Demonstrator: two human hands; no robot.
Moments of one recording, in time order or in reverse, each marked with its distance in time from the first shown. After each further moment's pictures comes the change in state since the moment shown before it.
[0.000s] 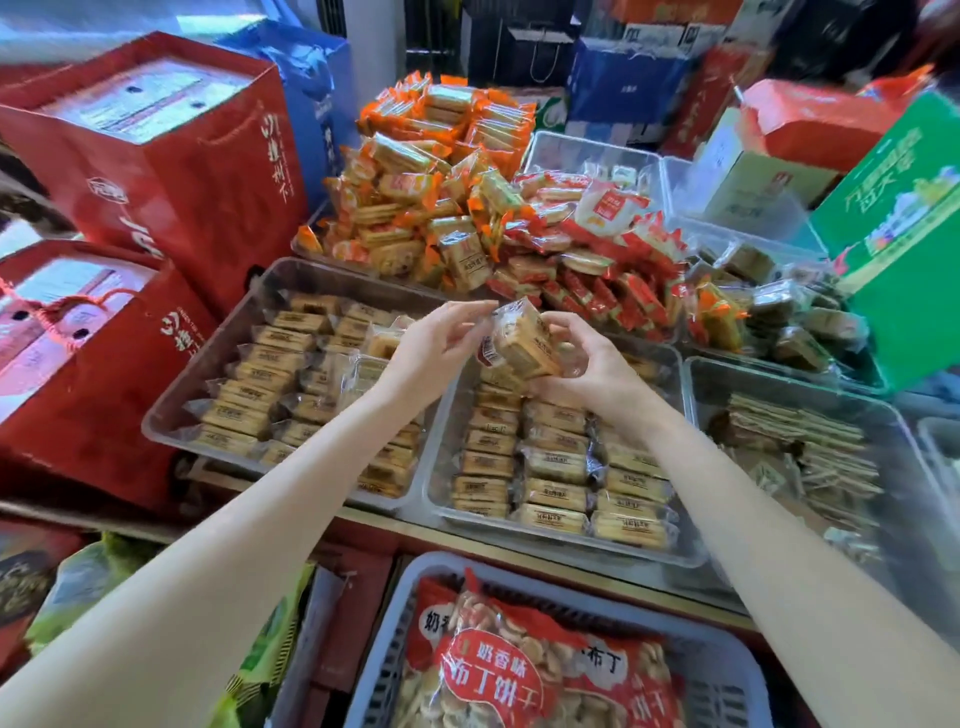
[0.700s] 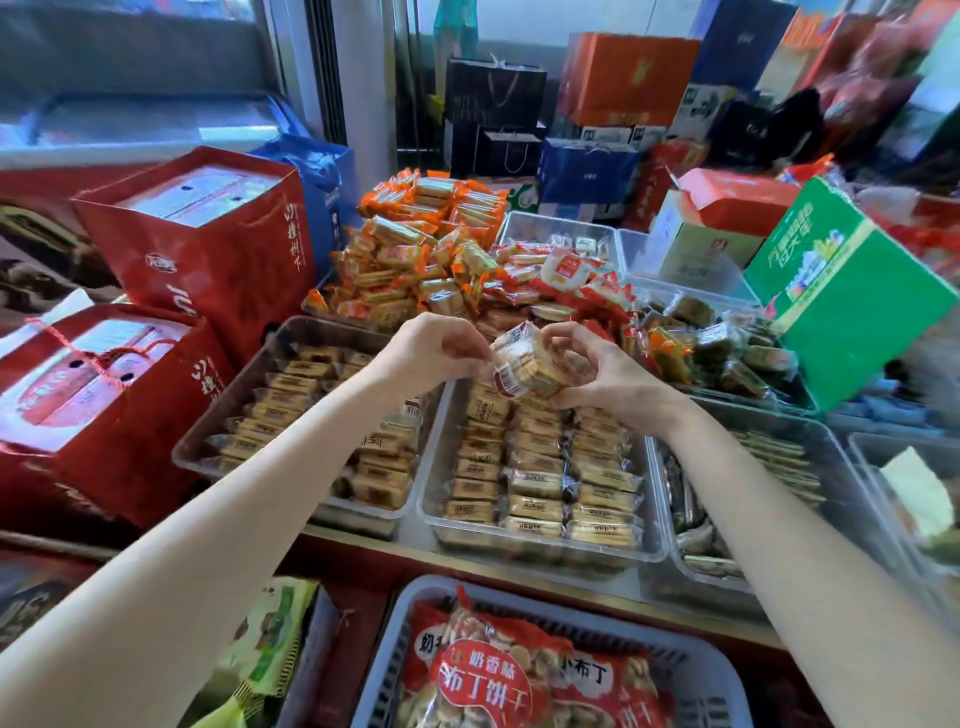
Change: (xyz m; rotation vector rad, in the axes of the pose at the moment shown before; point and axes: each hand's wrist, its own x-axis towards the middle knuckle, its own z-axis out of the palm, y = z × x) left_hand -0.016 0.064 -0.038 0.112 -0.147 0.072; right_hand -0.055 -0.051 -0.037 0.049 -0.111 -0.067
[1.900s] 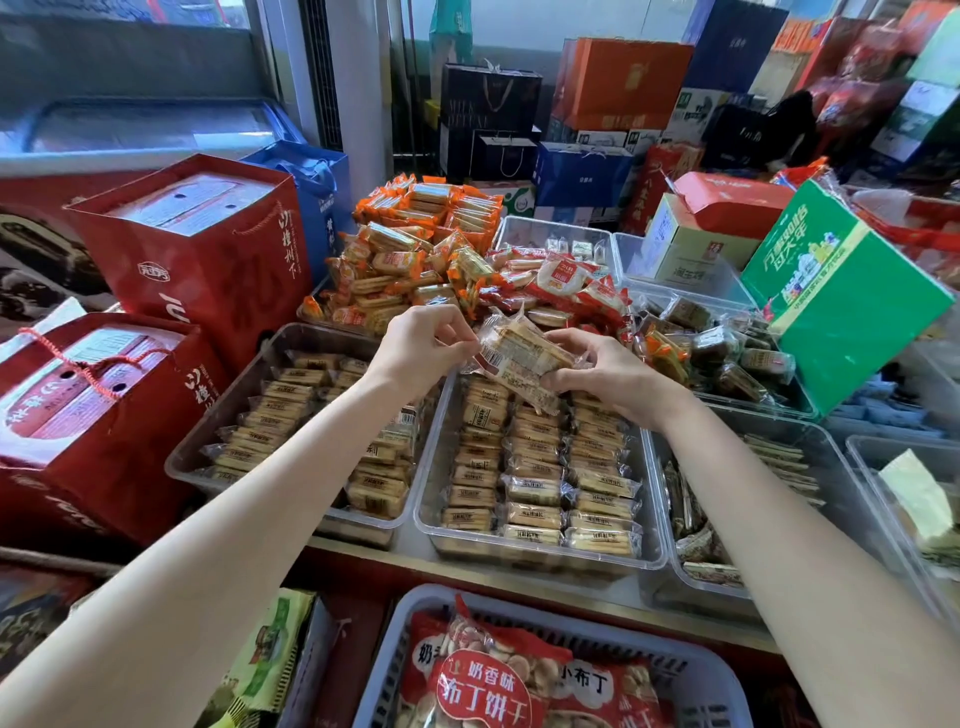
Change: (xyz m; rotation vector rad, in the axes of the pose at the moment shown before) left_hand 0.002 0.010 0.000 -0.009 0.180 -0.143; right_hand 0.010 -0.005 -0.009 -0.109 0.067 0.149
